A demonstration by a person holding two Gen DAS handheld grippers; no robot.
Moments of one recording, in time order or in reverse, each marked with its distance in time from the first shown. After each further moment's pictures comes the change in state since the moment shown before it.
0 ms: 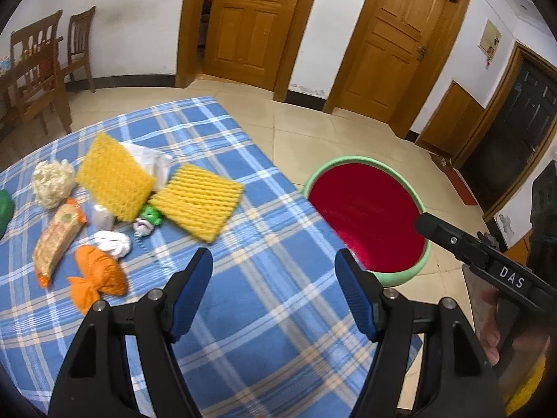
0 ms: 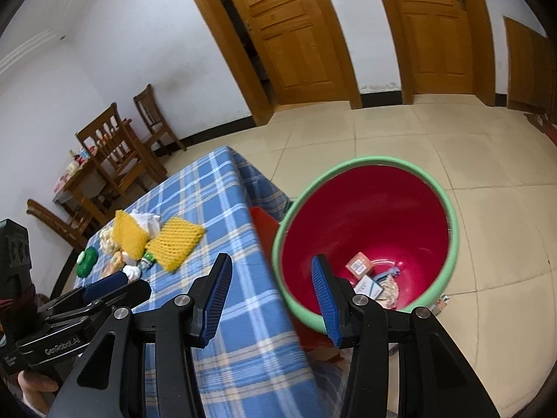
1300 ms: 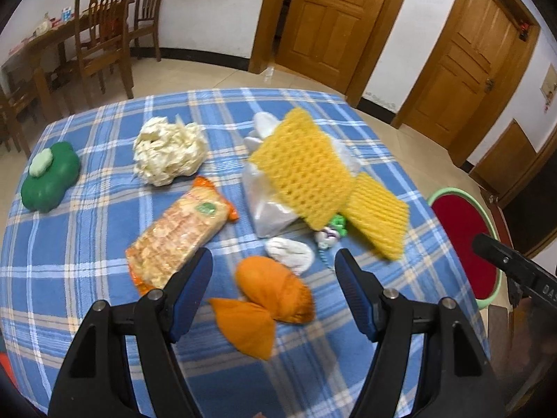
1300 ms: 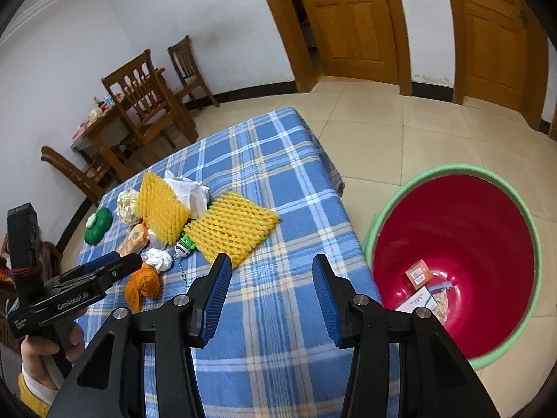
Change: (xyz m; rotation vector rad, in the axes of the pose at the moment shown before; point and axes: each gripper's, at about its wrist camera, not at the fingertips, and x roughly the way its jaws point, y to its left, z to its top) left arm 0.007 0.153 0.002 -0.197 0.023 0.183; right arm 0.082 0.085 0.012 -0.167 0.155 0.080
